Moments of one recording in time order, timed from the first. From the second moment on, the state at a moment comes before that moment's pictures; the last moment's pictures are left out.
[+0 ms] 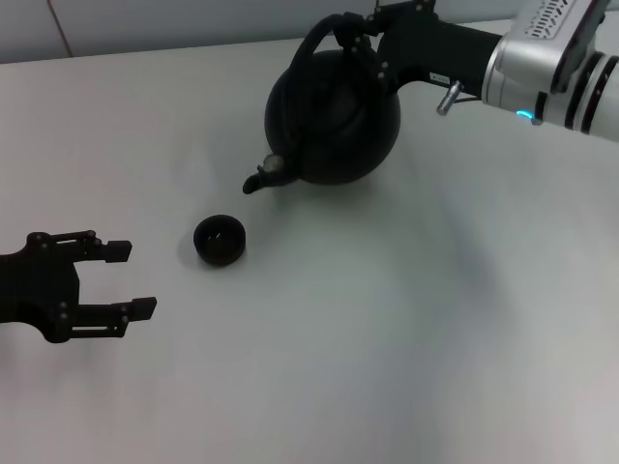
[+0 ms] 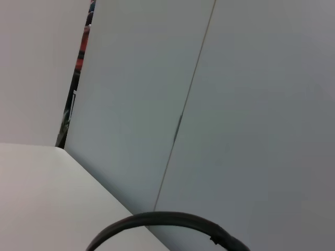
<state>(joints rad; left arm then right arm) -0.41 -2.06 0.78 0.97 2.13 1.71 -1.43 0.75 2.08 -0.64 -0.40 -1.69 -1.11 0.73</state>
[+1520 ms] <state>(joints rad) -0.41 -2.06 0.78 0.97 2.13 1.71 -1.45 0.80 2.09 -0.74 -0.47 -1.69 -1.11 0.71</state>
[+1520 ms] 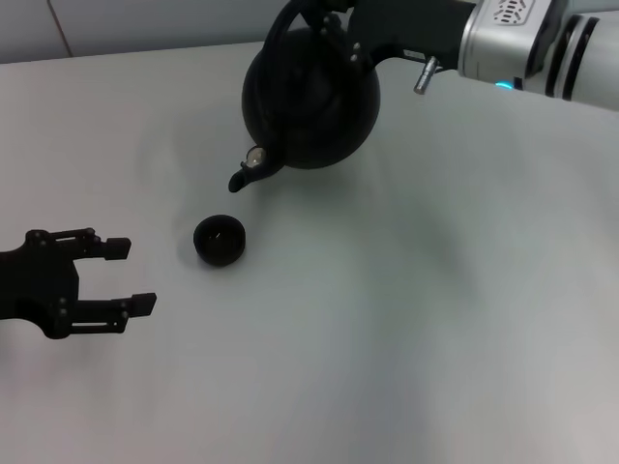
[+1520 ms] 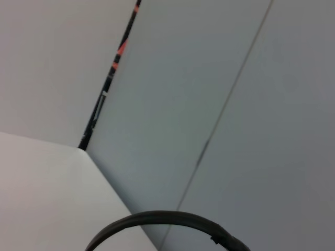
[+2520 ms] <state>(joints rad) -0.42 -2.06 0.77 0.97 2.13 1.71 -1.47 0.81 2.09 -0.83 -0.50 -1.69 -1.08 0.67</state>
